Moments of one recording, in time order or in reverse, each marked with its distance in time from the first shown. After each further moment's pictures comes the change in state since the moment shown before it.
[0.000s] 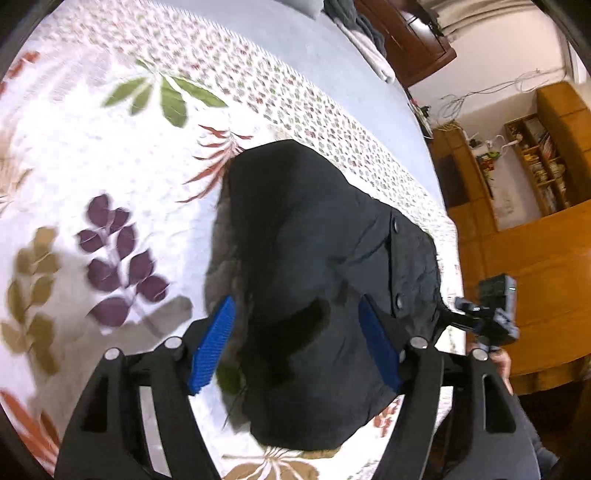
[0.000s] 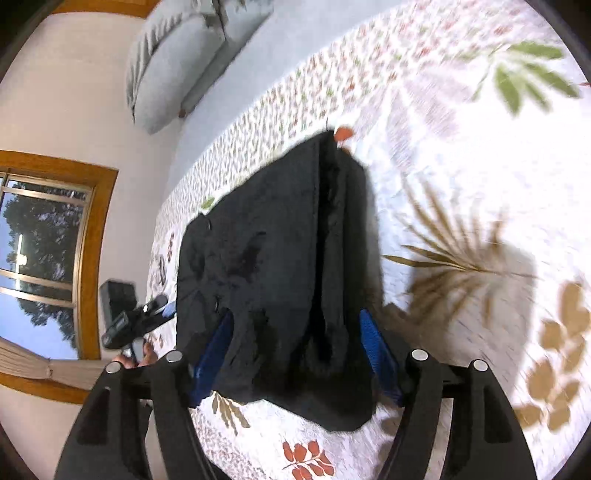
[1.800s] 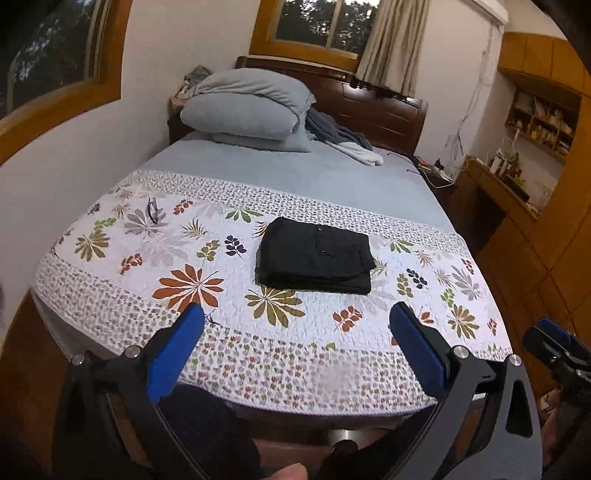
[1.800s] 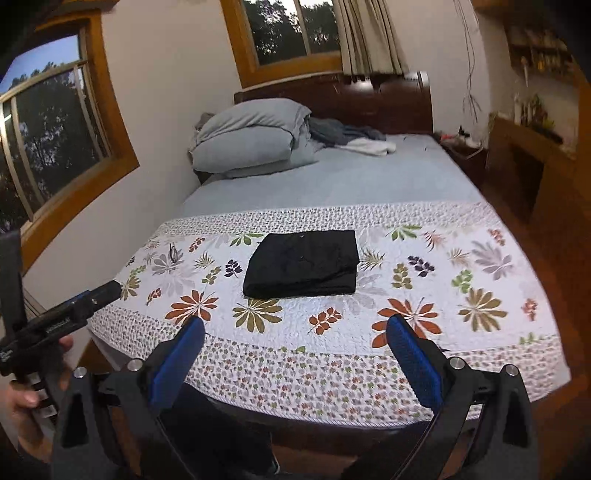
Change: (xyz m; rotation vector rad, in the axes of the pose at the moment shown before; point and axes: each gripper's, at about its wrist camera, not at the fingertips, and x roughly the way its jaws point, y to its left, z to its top) left arm -0.324 -0.291 -0.386 0.257 -0.532 0.466; right arm -0.263 0.311 -0.408 -0.472 -0.536 -0.463
